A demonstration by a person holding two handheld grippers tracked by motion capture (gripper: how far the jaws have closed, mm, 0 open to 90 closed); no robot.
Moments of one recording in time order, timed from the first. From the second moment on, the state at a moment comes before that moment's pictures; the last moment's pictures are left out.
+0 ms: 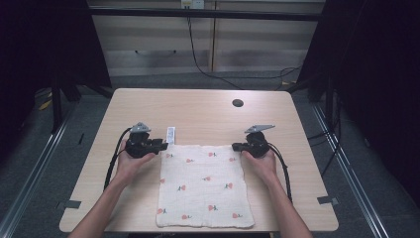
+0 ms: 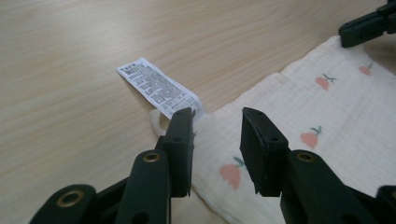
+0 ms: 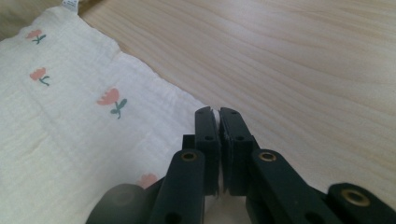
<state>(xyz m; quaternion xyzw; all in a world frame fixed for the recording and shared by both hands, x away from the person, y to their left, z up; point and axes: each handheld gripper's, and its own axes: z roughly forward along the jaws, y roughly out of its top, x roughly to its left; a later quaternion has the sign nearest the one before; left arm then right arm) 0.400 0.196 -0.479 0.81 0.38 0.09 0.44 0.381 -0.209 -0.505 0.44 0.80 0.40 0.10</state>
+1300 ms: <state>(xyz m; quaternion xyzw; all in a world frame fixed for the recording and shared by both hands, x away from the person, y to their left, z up) 0.399 0.183 -0.502 0.84 0.35 0.09 0.40 0.373 -0.208 -0.498 0.43 0.79 0.43 0.11</state>
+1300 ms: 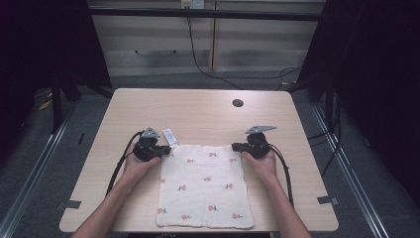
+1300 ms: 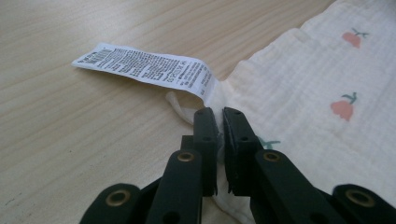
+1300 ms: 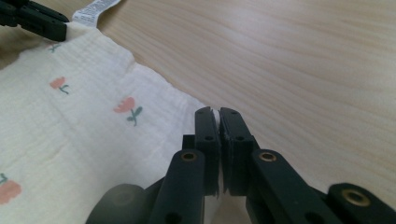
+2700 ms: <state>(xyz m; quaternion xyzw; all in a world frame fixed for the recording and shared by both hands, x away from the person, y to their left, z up) 0.380 0.207 -0.425 0.78 0.32 0.11 0.53 0.359 -0.217 -0.435 0.40 0.75 0.50 0.16</state>
